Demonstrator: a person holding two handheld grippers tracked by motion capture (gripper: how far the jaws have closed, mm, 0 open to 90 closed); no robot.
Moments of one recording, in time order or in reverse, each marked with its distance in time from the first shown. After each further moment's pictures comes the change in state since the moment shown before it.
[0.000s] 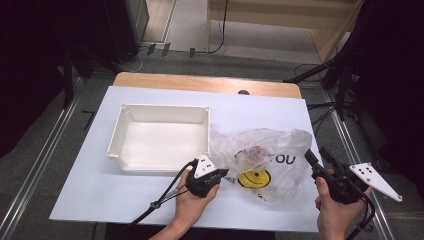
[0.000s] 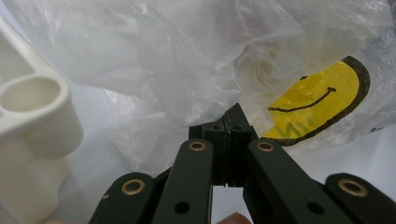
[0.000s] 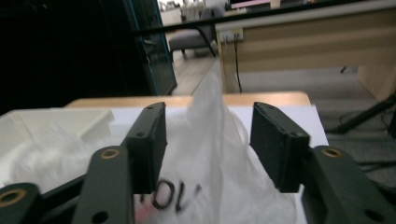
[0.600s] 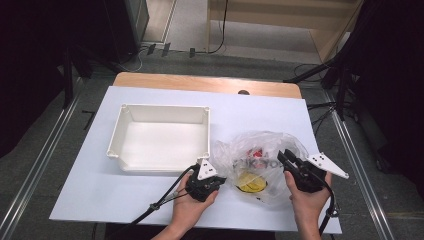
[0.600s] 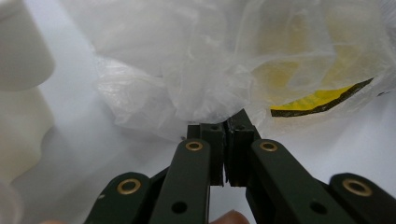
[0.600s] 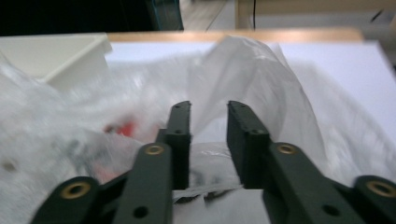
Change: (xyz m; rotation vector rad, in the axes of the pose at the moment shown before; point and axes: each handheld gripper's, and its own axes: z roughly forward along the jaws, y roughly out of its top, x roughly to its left) left arm 0.002 -0.012 0.000 0.125 -0.006 0.002; right arm 0.018 -0.050 0.062 0.256 0.026 -0.028
